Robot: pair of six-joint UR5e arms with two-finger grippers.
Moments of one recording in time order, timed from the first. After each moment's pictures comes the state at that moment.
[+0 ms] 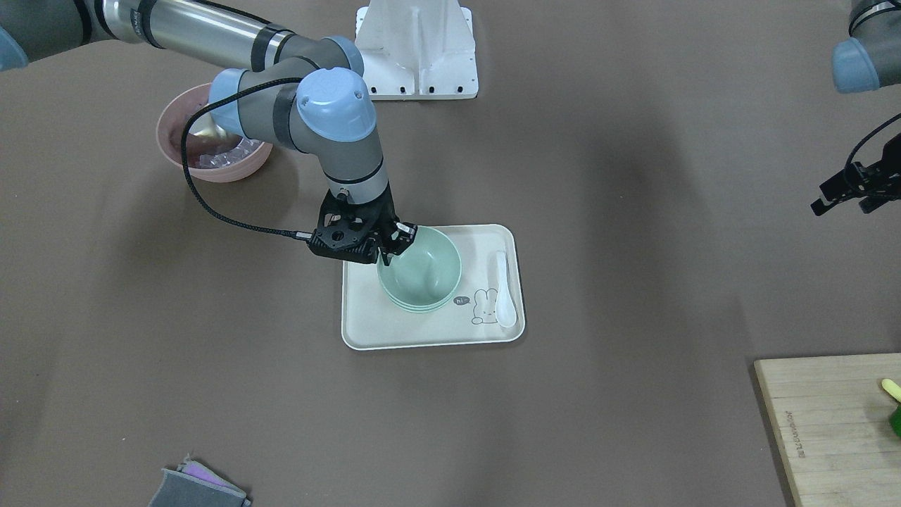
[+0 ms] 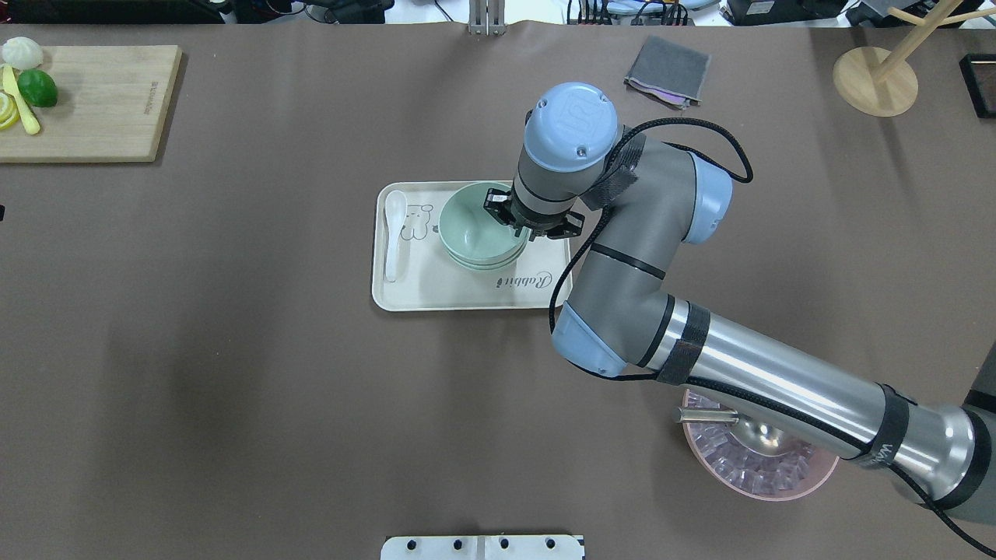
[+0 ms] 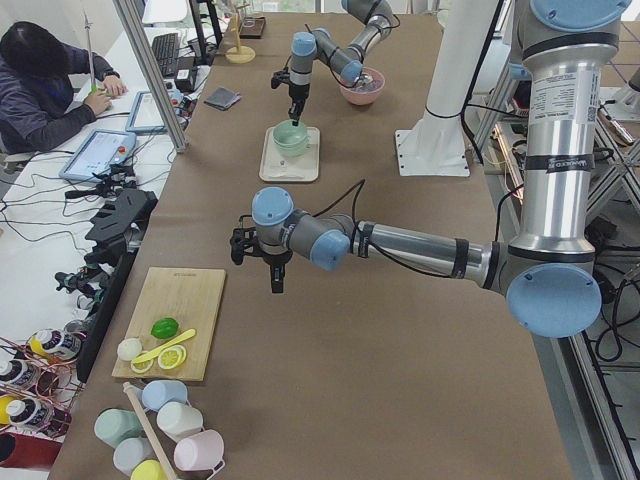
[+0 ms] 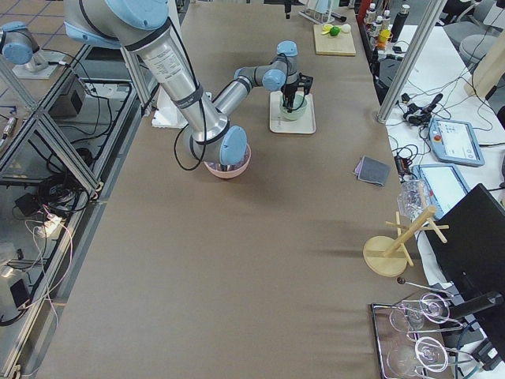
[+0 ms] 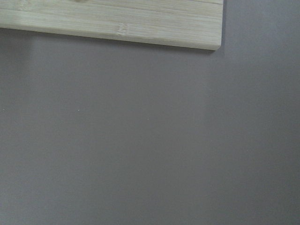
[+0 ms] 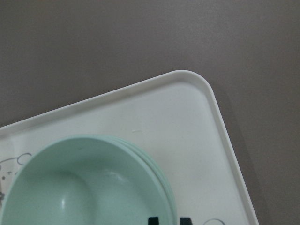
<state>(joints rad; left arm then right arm) -1.29 -1.55 -1.72 -1.88 -2.38 -0.58 0.61 -0.78 1.48 -1.46 1.87 1.43</state>
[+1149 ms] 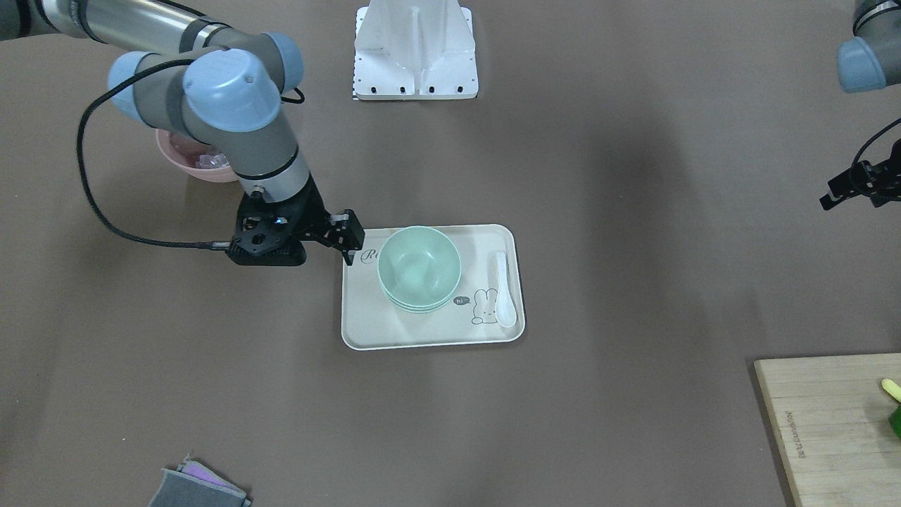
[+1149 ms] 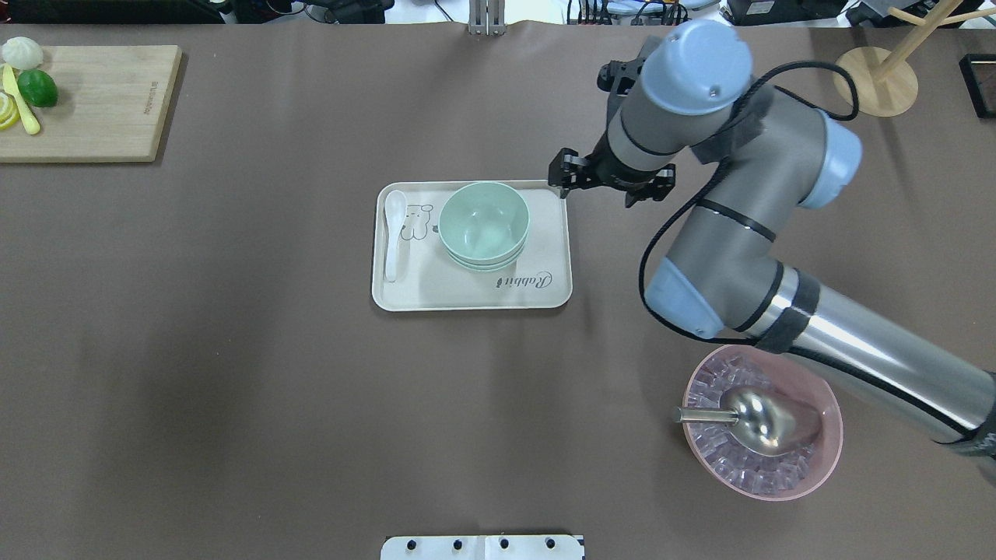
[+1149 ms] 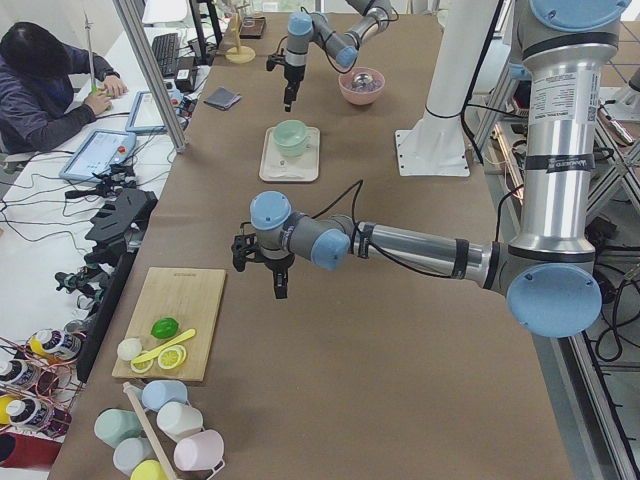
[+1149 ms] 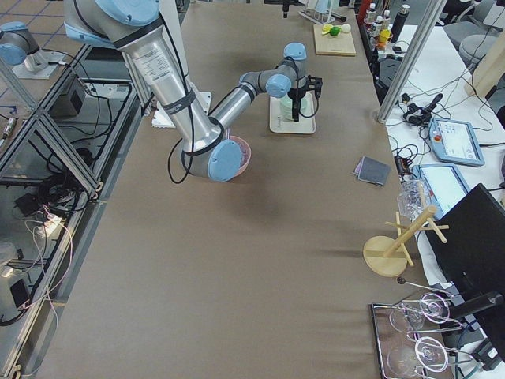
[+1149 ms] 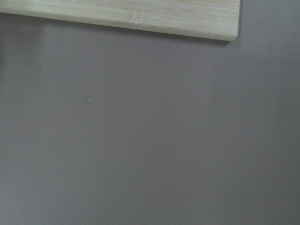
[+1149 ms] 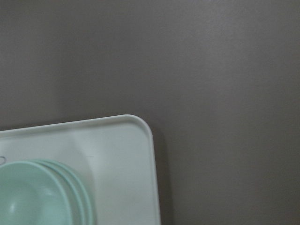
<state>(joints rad) -1.35 -1.55 -1.72 -1.68 -2.37 -0.34 0.77 -0.97 1.67 -1.47 1.99 1.13</state>
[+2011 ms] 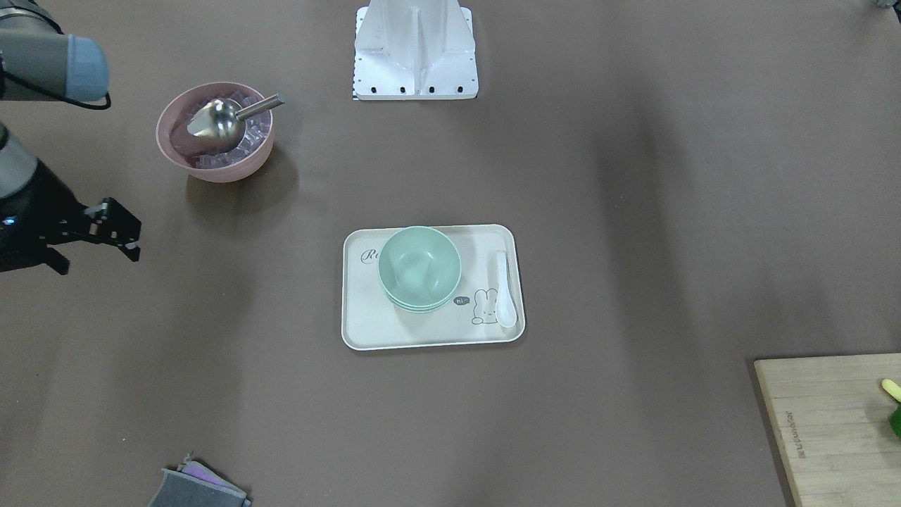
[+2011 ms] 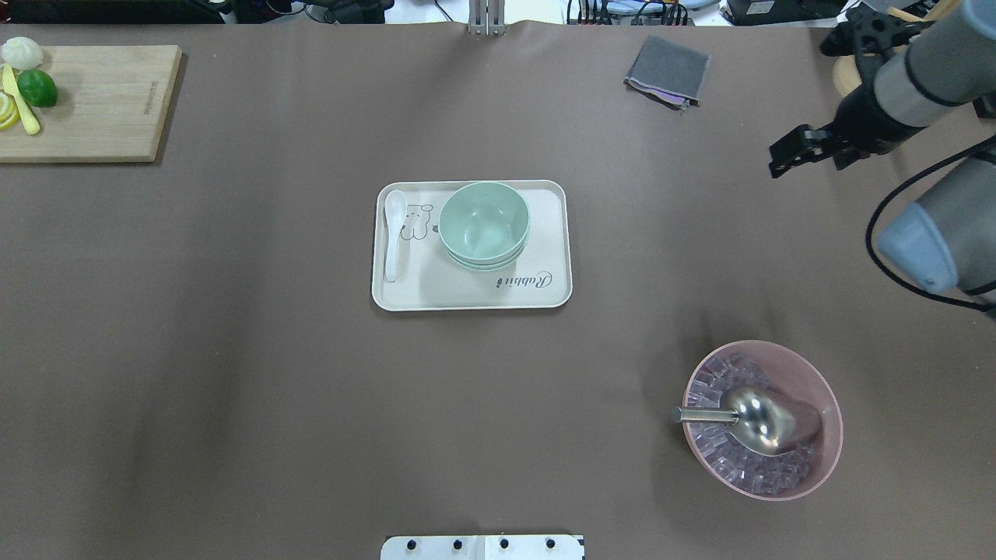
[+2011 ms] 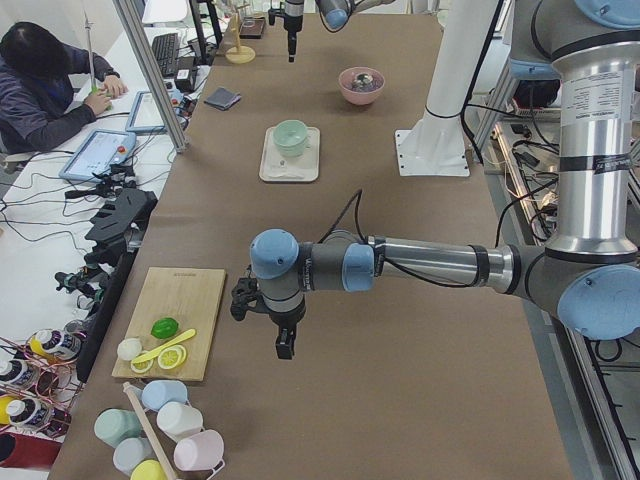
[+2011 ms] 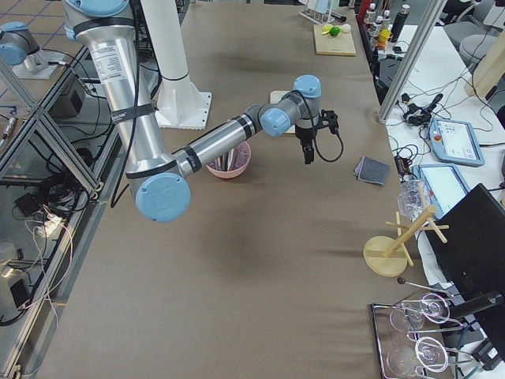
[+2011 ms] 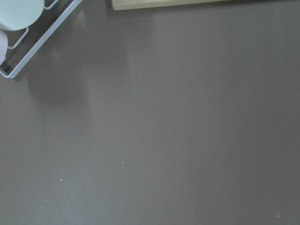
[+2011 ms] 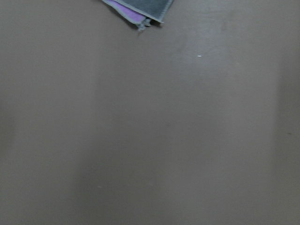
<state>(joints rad) -1.56 -1.48 -1.71 -1.49 -2.28 0.07 1.11 -1.34 1.82 -1.47 2.20 0.54</state>
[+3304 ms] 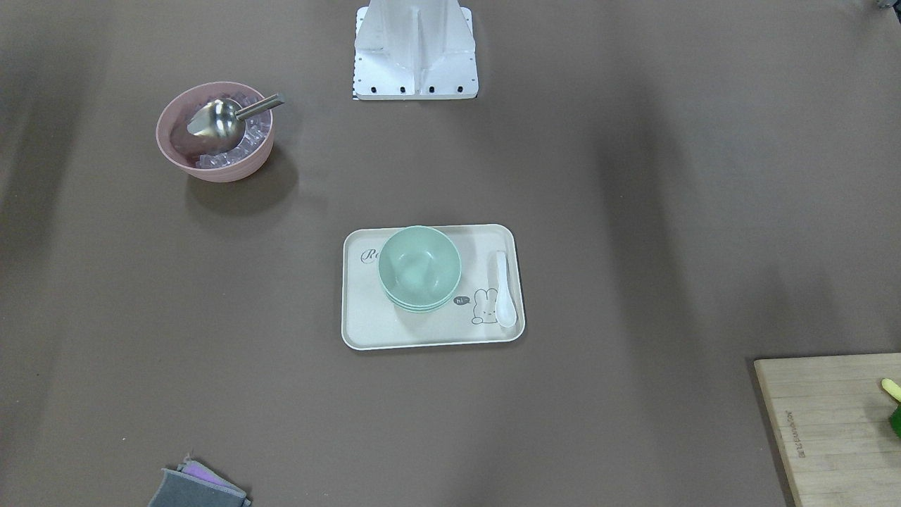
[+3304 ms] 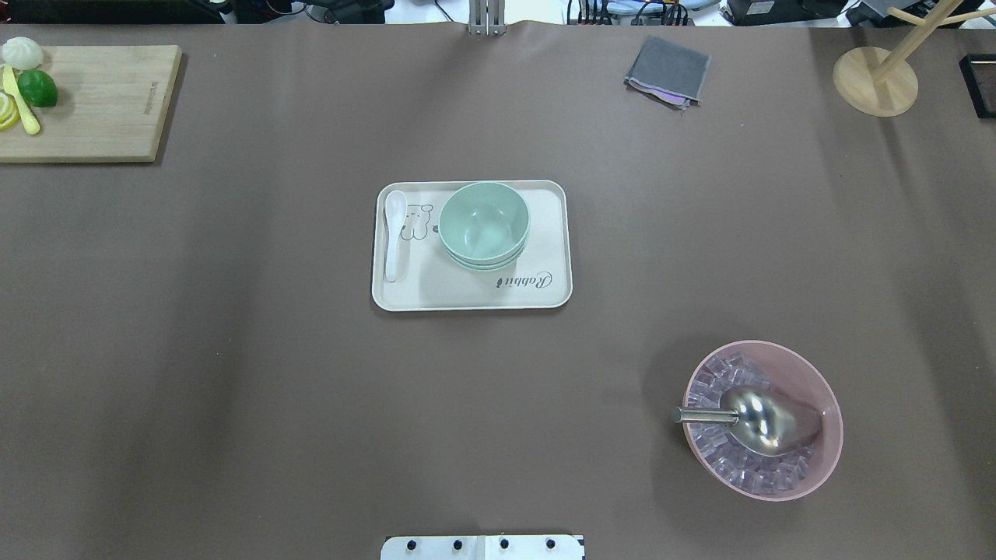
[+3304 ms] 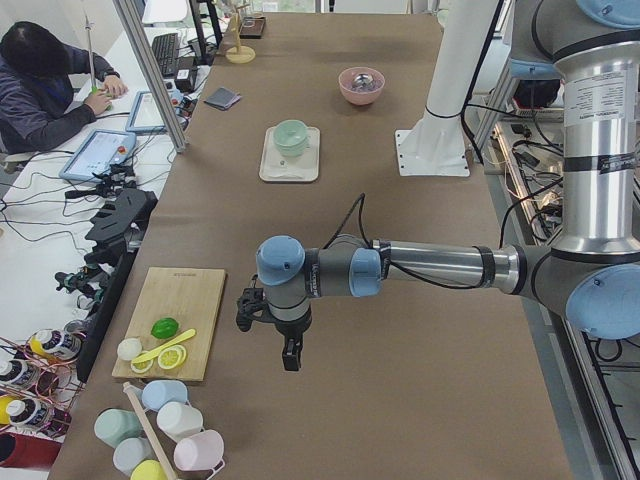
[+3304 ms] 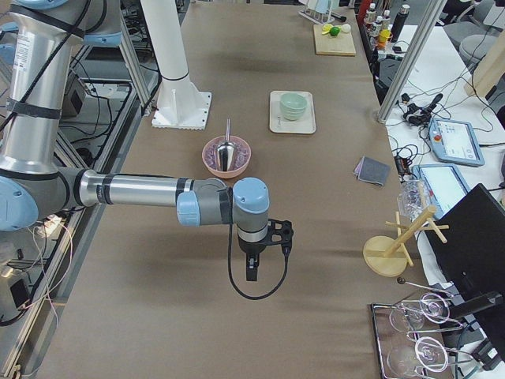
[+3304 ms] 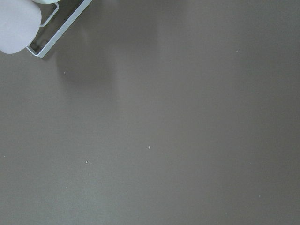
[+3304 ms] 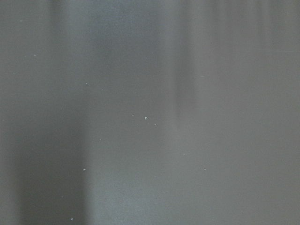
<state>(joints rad) -1.57 -1.47 -1.72 -1.48 -2.26 0.07 1.52 -1.83 1.80 -1.45 2.20 0.12</state>
